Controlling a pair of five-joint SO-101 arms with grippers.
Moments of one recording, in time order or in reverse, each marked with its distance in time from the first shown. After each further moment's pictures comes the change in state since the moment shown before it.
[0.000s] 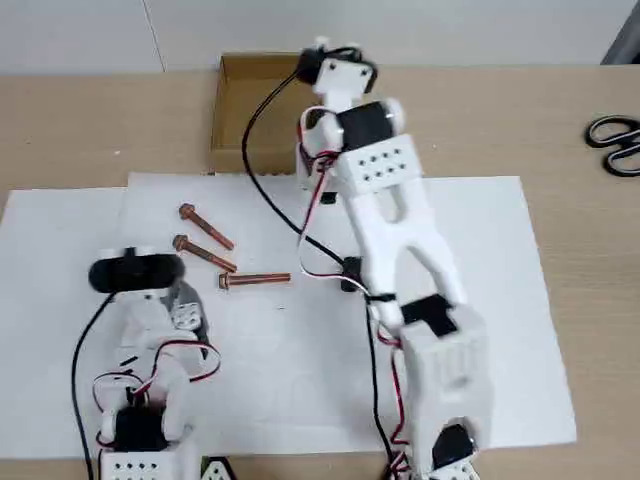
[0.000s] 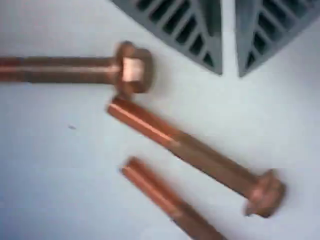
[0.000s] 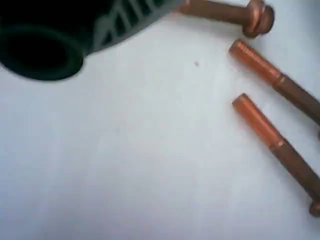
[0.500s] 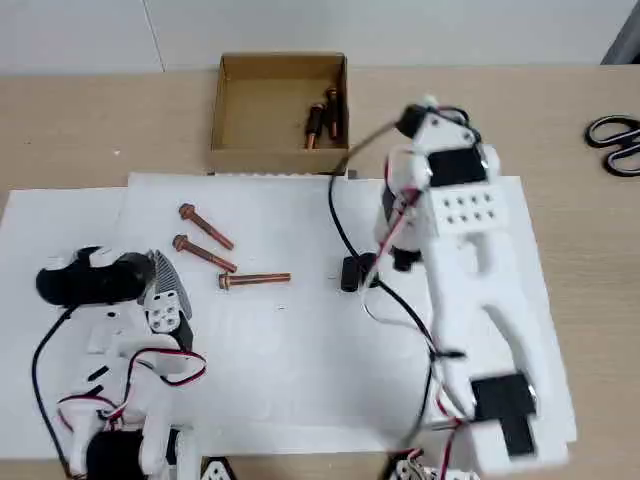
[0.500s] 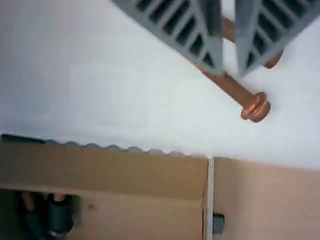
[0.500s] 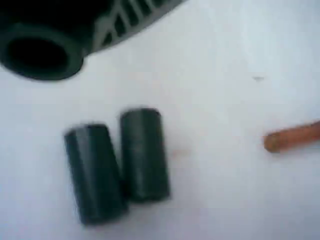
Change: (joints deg) left arm 1.2 2.5 -22.3 5.7 -0.2; right arm 12.2 -33.9 47.9 -1.0 -3.8
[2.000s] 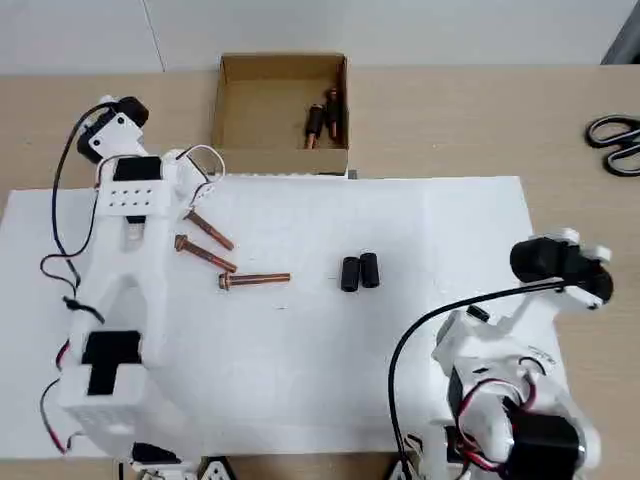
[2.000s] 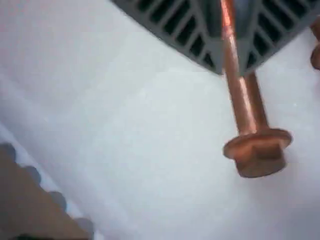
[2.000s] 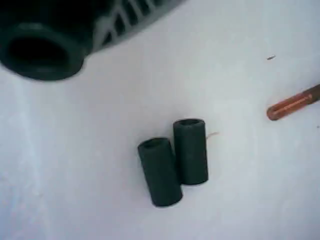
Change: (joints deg) left arm -0.9 114.0 -71.1 5.9 35.1; right arm 13.2 -70.9 41.5 -1.2 -0.5
